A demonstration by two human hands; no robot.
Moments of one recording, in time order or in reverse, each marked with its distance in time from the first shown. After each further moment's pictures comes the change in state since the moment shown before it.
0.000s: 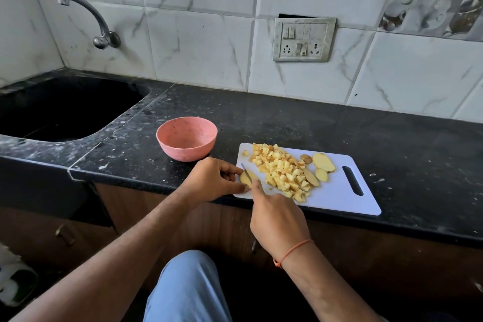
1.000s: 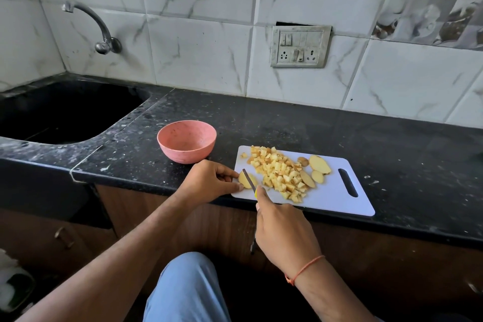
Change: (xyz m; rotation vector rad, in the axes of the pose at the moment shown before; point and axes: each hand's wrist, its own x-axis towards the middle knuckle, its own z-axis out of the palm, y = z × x) left_hand -0.007 0.000 -0.002 -0.056 0.022 -0.048; right_hand -0.028 0.007 -0.008 0.131 0.057 -0.007
